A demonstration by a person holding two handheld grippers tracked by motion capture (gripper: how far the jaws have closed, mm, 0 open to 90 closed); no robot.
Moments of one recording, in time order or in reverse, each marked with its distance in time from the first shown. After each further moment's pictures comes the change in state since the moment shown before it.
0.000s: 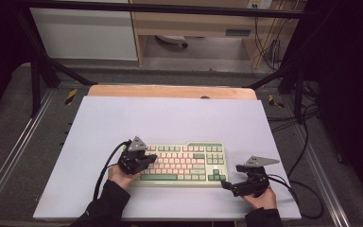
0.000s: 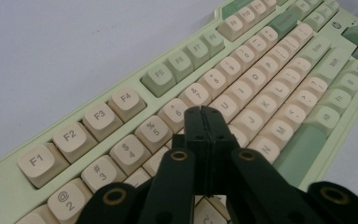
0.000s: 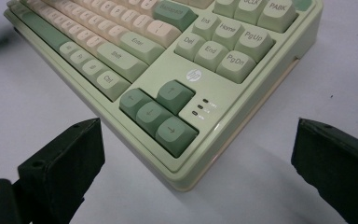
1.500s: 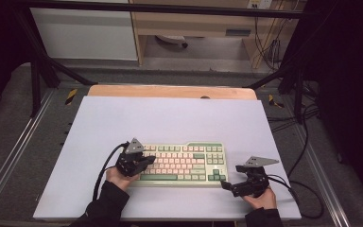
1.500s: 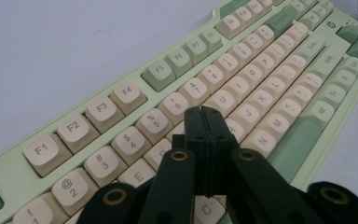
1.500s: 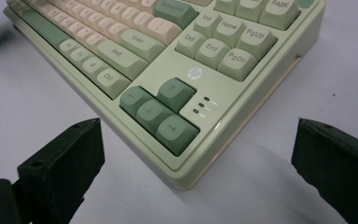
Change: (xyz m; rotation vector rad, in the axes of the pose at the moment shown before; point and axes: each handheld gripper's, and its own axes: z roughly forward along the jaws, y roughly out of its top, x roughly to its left) left arm -0.001 -0.006 -0.009 -0.023 0.002 0.009; right arm 0.001 0.000 0.001 0.005 0.002 0.005
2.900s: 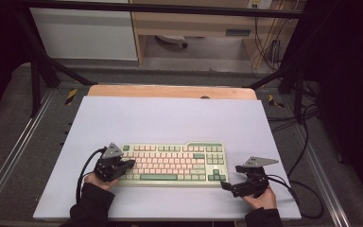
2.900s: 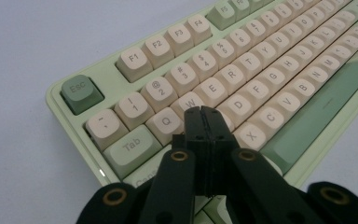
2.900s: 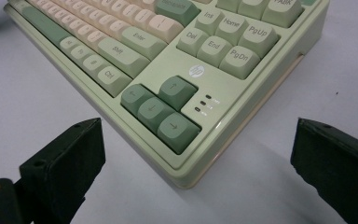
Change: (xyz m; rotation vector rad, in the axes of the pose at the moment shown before) left arm 0.030 -0.038 -0.034 0.029 0.066 -0.050; right arm 0.000 0.000 0.000 0.007 0.003 -0.004
